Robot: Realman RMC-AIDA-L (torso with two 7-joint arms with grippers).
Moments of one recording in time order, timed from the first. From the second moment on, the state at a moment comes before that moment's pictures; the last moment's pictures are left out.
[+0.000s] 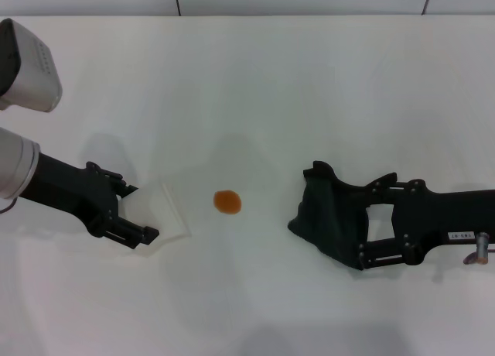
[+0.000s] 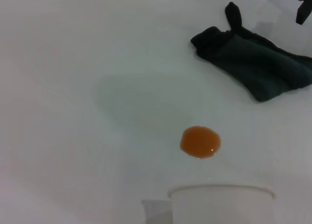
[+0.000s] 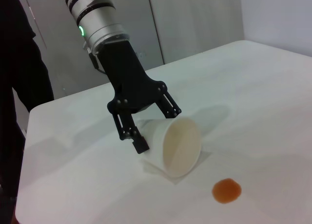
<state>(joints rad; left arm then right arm) -0.64 -2.06 0.90 0.92 2.51 1.62 -1.73 0.21 2.01 -1.39 -1.10 -1.70 -1.36 1.60</state>
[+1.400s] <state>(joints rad) -0.40 -2.08 0.87 0.93 1.93 1.38 -1.42 0.21 2.01 -1.40 -1.07 -1.70 -1.32 1.60</state>
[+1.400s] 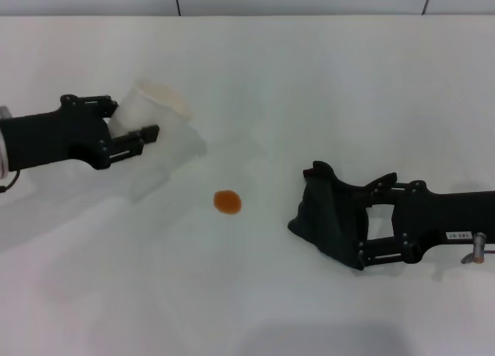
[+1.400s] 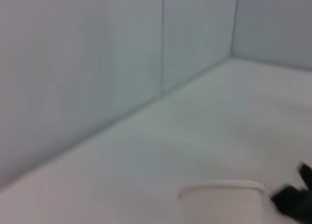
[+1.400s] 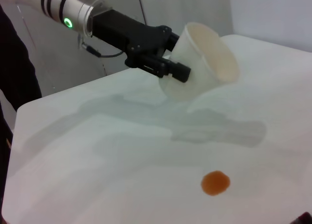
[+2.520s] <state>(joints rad) -0.46 -2.08 0.78 0.45 1.55 1.18 -0.74 0.22 2.01 -1.41 -1.06 -1.70 -1.32 1.60</state>
